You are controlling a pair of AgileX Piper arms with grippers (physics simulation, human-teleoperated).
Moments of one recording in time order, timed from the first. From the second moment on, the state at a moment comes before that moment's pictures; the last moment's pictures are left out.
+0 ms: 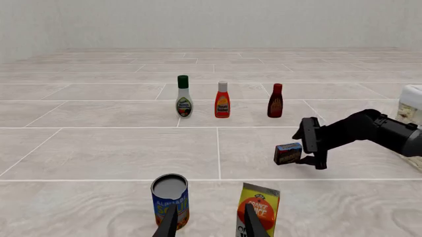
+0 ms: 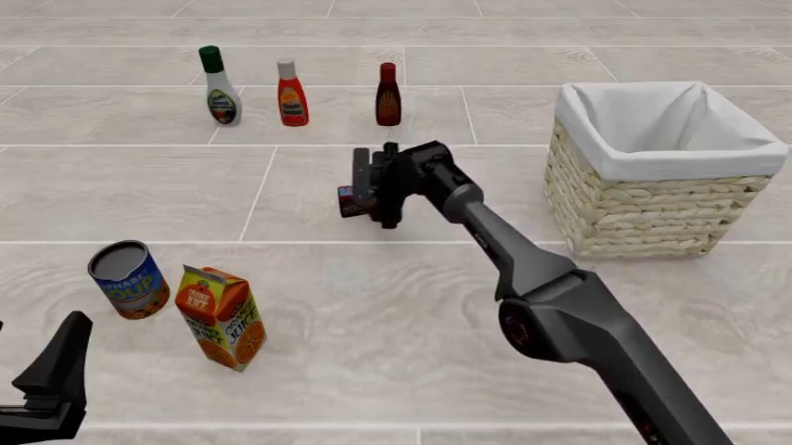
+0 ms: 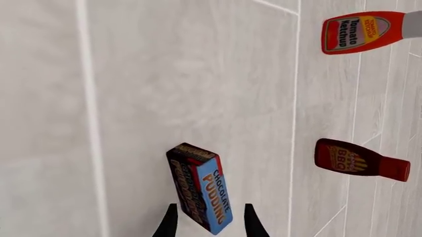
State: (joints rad) left arm 0.00 0.00 -0.01 0.01 0.00; right arm 0.51 2.87 -2.83 0.82 -1.18
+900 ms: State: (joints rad) left arm 0.00 0.00 -0.01 0.01 0.00; right arm 0.53 2.82 -2.83 0.84 -1.19
